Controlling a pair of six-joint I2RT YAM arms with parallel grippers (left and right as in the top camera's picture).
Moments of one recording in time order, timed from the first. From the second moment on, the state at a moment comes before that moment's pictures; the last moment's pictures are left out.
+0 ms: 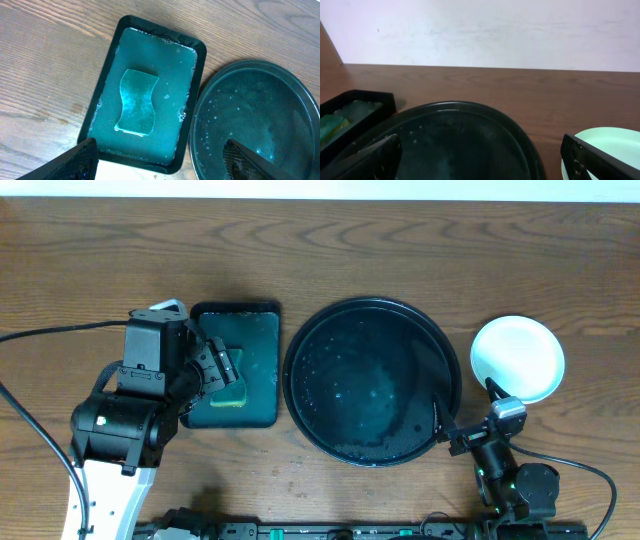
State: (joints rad) left arm -0.18 1.04 1.16 -1.04 -0.05 -0.48; right arm 0.04 0.01 0.01 -0.05 -0.27 0.11
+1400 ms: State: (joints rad) left arm -0.05 0.38 0.58 -0.47 0.05 -0.33; right arm 0.04 0.01 0.01 -0.05 -0.26 0.11
